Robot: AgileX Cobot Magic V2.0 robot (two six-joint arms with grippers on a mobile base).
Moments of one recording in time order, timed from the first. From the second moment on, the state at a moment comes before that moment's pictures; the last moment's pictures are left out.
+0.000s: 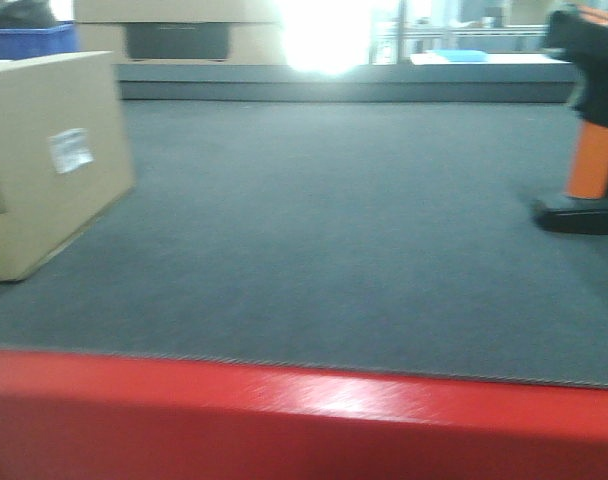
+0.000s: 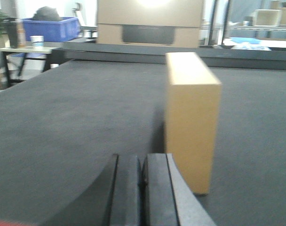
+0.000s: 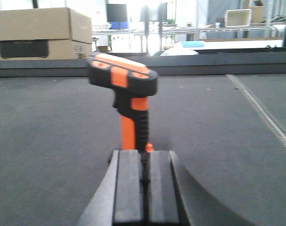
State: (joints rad) left arm 0.04 0.00 0.00 -0.06 0.08 0.07; right arm -0.09 0.00 0.00 0.14 0.06 -0.04
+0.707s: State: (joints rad) left arm 0.04 0.00 0.00 -0.06 0.08 0.07; right arm -0.09 0.00 0.00 0.14 0.06 -0.04
